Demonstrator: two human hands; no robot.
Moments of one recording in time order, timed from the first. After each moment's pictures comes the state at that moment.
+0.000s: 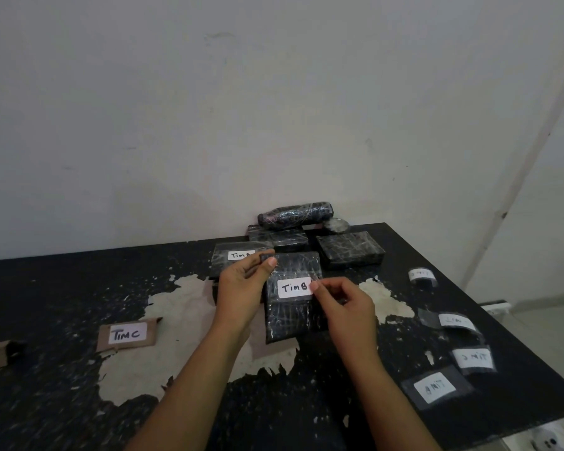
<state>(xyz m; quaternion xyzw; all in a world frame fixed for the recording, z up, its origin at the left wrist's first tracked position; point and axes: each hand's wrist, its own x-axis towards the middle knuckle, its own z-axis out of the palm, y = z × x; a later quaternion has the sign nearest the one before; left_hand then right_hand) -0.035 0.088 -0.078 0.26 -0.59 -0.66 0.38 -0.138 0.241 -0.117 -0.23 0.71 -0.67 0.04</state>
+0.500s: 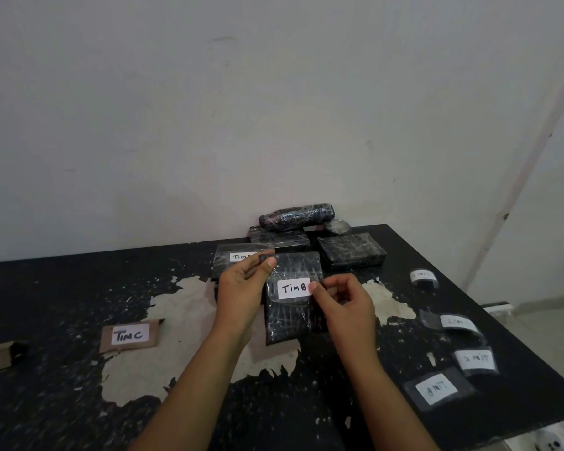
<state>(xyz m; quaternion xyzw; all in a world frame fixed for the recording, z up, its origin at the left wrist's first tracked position) -0.034 0.086 -0.081 0.25 -0.58 -0.67 0.39 -0.134 0.236 -0.114 -0.21 0.67 -0.71 0.04</state>
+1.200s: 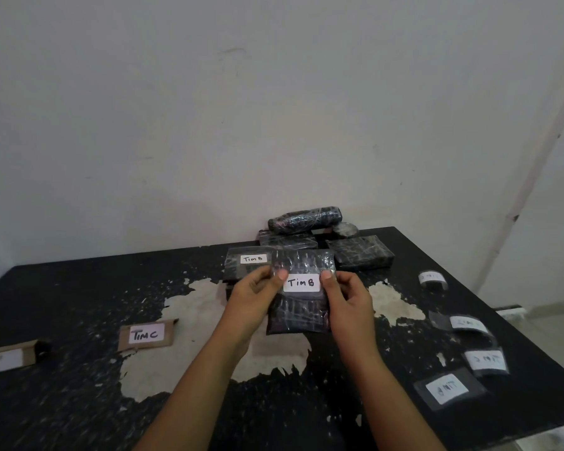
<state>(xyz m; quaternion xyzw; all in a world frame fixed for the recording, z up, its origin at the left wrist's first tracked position) -0.009 0.085 -0.085 0.21 -0.60 -0.72 0.27 -0.122 0.226 -0.107 -0.20 0.62 -0.75 0.10</state>
